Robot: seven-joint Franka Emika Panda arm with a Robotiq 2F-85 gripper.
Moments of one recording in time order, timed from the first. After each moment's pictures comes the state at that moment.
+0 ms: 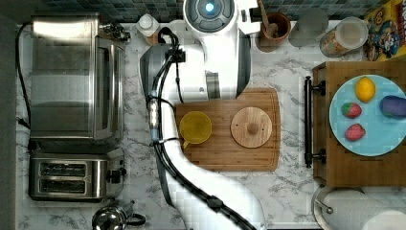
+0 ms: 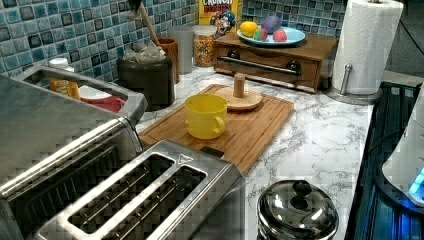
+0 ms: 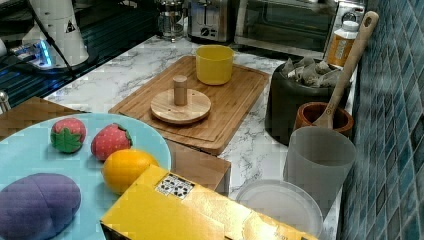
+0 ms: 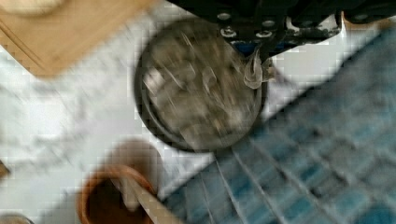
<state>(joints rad) 0.00 0.38 0.03 -1.44 -0.07 0.42 -0.11</state>
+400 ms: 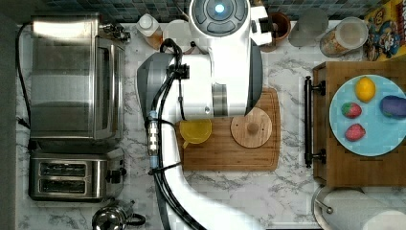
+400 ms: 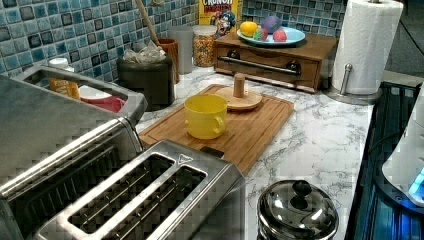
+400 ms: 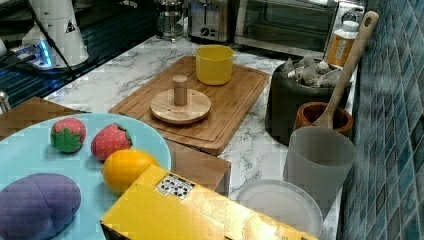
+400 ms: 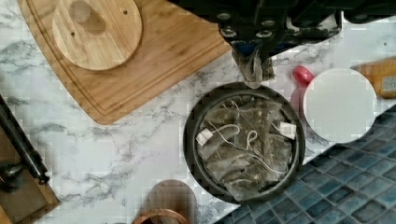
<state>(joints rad) -0.03 0.27 0.05 -1.48 -0.06 0.26 -0.17</state>
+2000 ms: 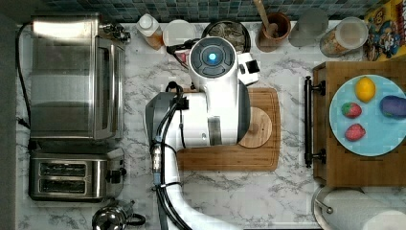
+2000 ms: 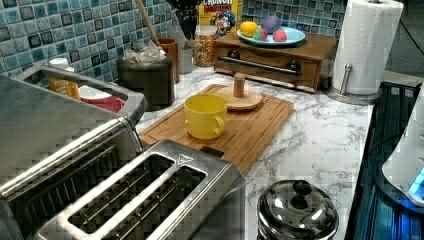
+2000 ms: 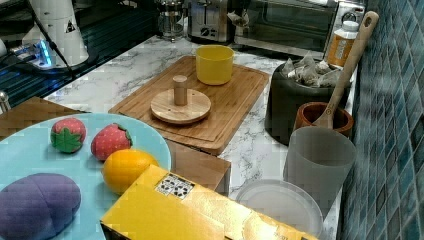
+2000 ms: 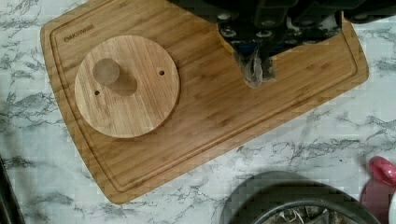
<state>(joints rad) -0.03 0.14 0.05 -1.85 -0.06 0.36 -0.24</state>
